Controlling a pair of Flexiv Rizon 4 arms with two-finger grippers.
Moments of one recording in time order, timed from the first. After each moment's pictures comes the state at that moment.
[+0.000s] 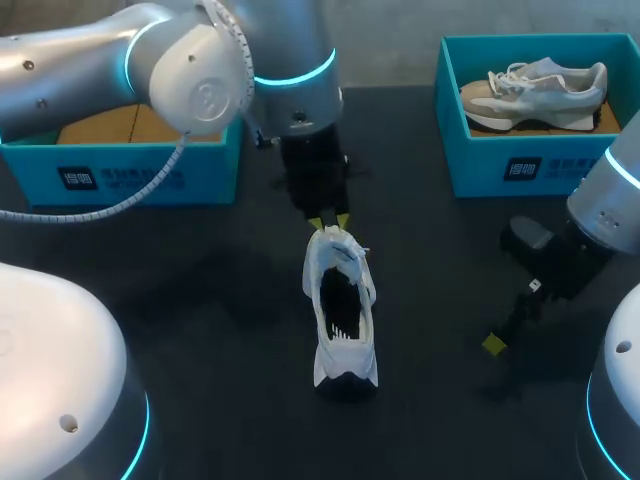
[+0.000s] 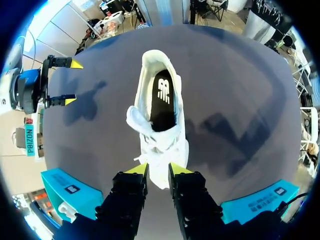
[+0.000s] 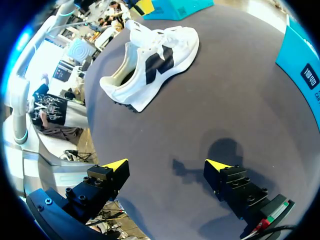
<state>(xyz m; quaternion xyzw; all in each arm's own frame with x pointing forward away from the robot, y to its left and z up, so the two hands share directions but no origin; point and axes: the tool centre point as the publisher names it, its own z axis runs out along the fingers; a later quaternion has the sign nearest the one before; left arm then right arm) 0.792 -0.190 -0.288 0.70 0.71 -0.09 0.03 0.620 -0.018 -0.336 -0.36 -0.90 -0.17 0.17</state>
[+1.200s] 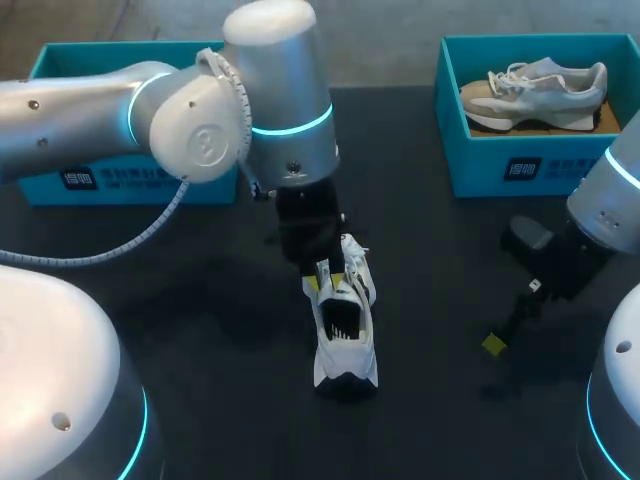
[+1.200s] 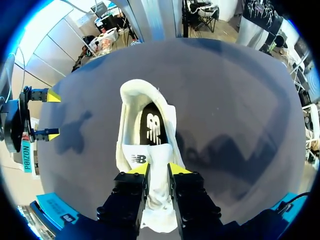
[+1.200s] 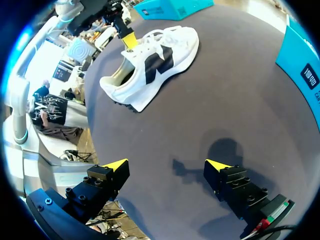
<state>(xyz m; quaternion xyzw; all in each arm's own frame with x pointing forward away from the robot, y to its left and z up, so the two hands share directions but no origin) 0.719 -0.181 -0.334 0.72 0.68 -0.14 -0.02 0.620 -0.018 -0.336 -0.36 -0.90 -0.17 0.17</state>
